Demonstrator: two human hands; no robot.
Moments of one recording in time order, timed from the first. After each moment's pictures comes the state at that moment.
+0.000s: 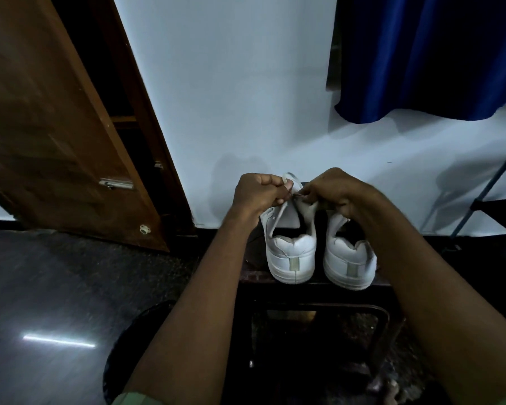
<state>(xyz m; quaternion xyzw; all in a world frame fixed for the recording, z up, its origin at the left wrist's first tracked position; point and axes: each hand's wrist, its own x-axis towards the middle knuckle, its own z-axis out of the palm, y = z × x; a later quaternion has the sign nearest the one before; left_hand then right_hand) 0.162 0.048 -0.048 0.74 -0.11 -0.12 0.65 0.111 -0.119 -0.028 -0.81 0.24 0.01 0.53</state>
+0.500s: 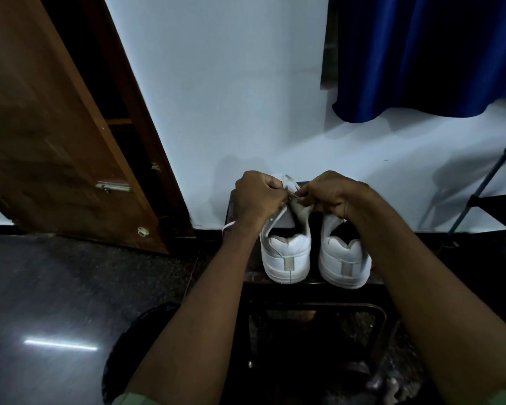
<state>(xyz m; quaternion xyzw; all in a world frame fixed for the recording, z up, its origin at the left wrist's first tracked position) 0.152 0.034 -0.052 0.84 -0.11 0.01 0.54 0.104 -0.116 -0.026 -0.77 0.23 0.02 0.60</state>
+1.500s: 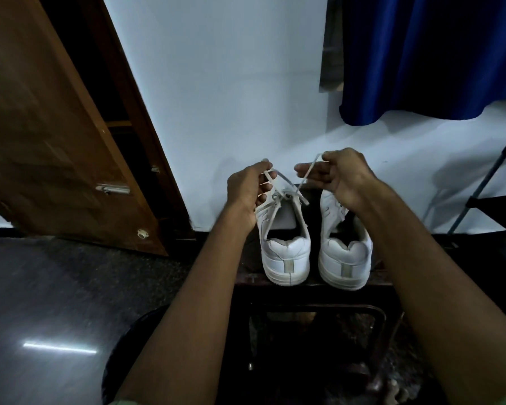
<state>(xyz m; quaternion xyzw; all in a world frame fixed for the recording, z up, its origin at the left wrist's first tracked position) 0.153 0.043 -0.021 0.61 0.03 -0.14 0.78 0.103 -0.134 -0.004 -0.57 0.20 -0.10 0.79</state>
